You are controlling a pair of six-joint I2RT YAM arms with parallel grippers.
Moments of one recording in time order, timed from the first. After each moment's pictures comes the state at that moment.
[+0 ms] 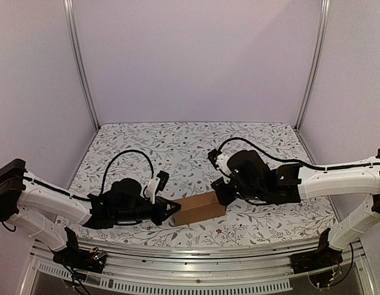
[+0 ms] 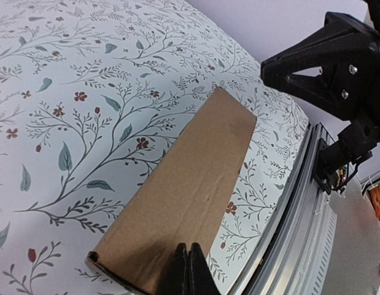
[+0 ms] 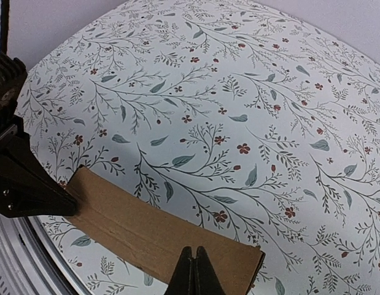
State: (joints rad) left arm -1.07 1.38 0.42 0.52 0.01 -0.56; right arm 1.11 1.45 0.94 -0.17 0.29 0.34
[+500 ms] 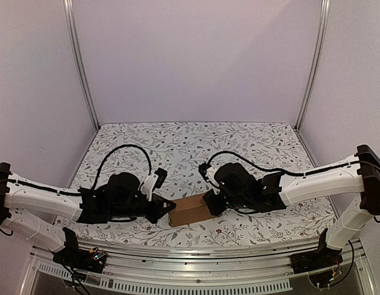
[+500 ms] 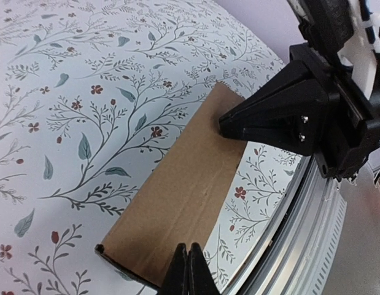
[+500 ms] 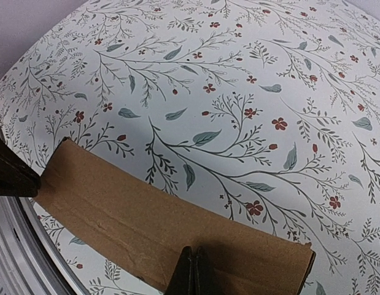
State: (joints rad) left arm -1.07 1.25 0.50 0.23 -0.01 -0.51; right arm 1.14 1.61 0.93 -0.07 0.21 0.39
